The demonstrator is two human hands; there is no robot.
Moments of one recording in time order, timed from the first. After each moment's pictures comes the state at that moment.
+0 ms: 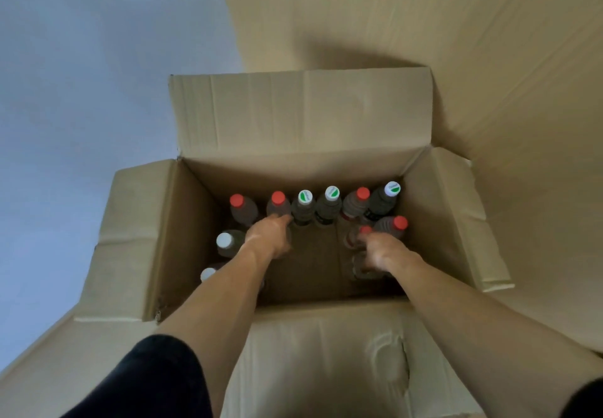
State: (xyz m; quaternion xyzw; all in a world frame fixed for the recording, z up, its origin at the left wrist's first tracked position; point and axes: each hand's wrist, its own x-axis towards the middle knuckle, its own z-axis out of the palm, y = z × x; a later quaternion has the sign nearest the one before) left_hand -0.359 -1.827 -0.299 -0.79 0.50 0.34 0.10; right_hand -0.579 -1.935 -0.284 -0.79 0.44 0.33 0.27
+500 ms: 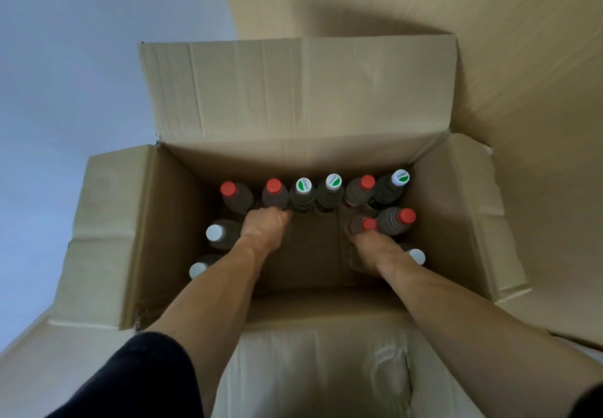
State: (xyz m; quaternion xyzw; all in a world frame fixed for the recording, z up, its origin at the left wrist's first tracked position) left_hand -0.360 -1.836 -0.318 -0.75 0.58 0.24 0.19; right_hand -0.567 -1.934 -0.319 -0.81 0.35 0.40 0.24
